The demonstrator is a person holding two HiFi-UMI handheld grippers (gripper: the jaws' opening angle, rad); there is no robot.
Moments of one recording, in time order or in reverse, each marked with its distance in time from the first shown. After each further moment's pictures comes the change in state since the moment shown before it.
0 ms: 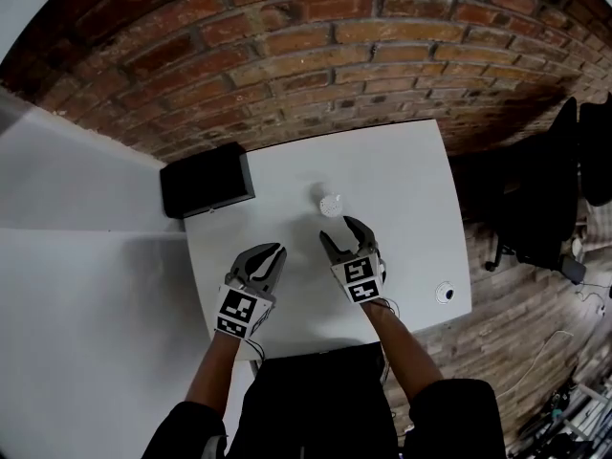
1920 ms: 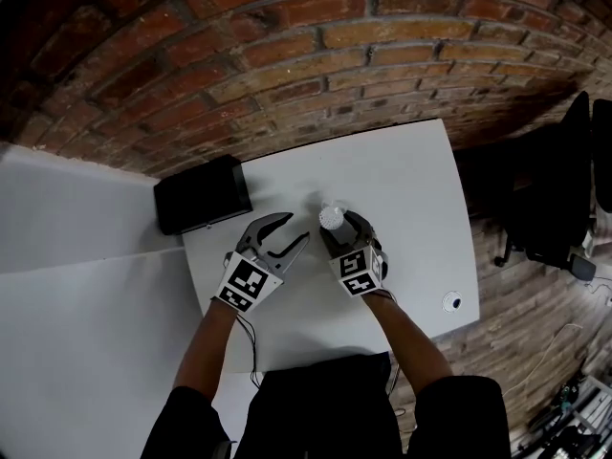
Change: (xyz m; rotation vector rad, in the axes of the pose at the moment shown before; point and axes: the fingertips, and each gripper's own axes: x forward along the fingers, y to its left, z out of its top) left arm 0.085 0.021 0.041 0.208 0.026 -0.190; right arm 0.053 -0.031 -0.009 -0.101 0.066 -0.012
